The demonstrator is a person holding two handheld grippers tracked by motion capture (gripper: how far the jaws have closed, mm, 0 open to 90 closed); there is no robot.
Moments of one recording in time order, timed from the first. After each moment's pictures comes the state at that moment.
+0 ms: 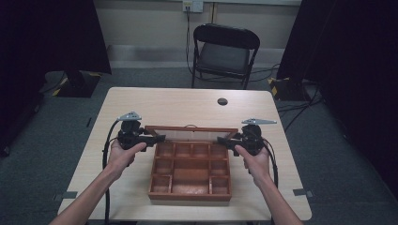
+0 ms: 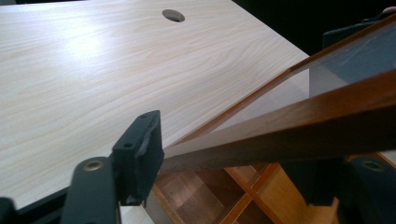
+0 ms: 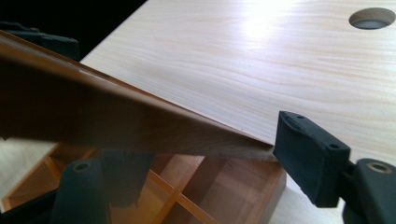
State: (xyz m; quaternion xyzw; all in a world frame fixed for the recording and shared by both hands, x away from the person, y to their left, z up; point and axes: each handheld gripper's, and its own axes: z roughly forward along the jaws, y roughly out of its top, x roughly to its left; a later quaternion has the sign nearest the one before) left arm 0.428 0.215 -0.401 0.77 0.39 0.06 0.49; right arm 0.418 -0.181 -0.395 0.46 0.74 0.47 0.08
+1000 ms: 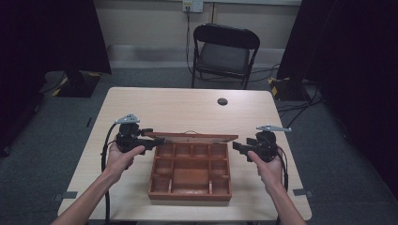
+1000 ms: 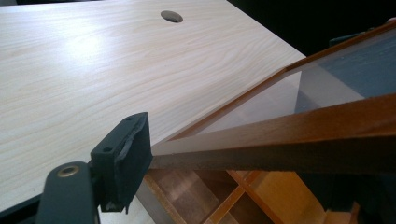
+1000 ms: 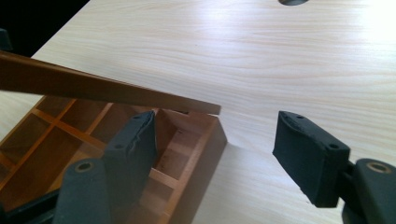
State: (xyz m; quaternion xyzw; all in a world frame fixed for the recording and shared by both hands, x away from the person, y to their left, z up) left arm 0.419 0.217 -0.399 0.77 0.39 0.07 0.50; right arm 0.400 -0.220 -0.401 0.52 0.73 0.43 0.12
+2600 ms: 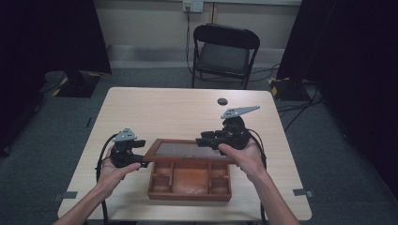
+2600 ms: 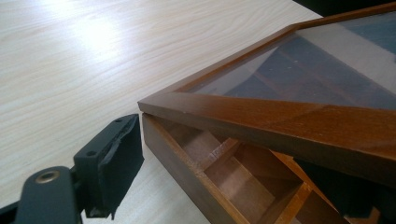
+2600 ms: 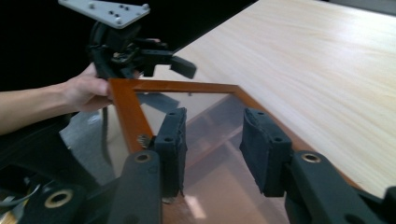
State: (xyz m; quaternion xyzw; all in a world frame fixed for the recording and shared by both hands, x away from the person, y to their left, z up) left arm 0.380 0.225 -0.415 0.80 0.37 0.11 0.46; right arm 0.392 -0.122 -0.320 0.29 0.82 0.49 -0.02
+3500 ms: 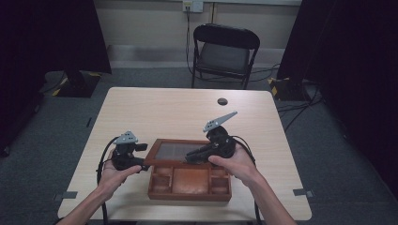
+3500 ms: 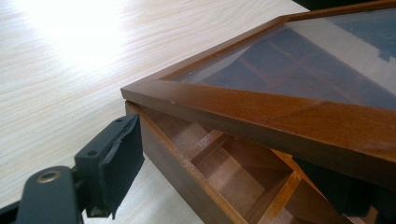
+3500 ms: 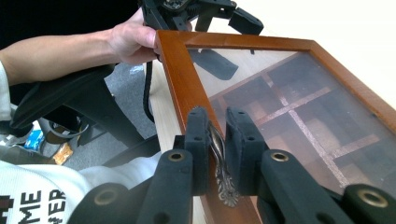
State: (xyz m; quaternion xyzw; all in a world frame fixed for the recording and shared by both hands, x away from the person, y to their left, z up) left arm 0.377 0.224 -0.424 0.80 0.37 0.09 0.46; right arm 0.385 -0.092 -0.339 0.22 0.87 0.43 -0.11
